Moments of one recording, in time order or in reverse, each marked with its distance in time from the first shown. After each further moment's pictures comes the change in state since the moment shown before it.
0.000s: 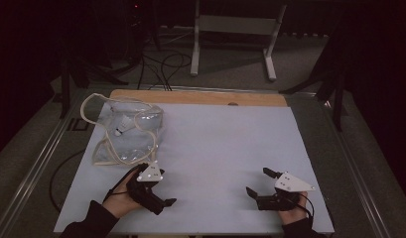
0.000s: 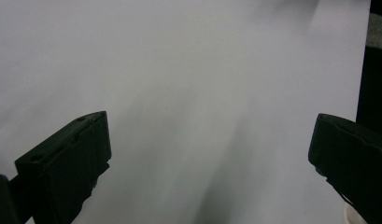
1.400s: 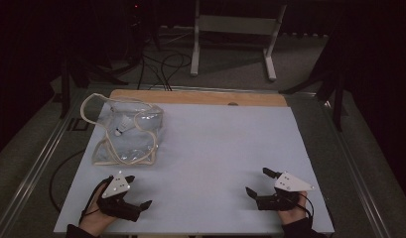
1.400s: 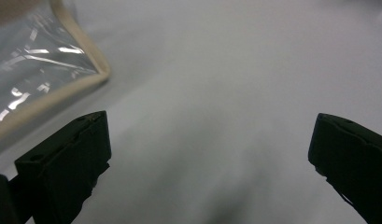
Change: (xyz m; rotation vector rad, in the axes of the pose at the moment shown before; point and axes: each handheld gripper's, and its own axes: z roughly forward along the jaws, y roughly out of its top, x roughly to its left) left arm 0.000 -0.073 -0.035 -0.133 0.220 -0.159; right arm 0.000 0.000 0.001 0.005 0.004 0.001
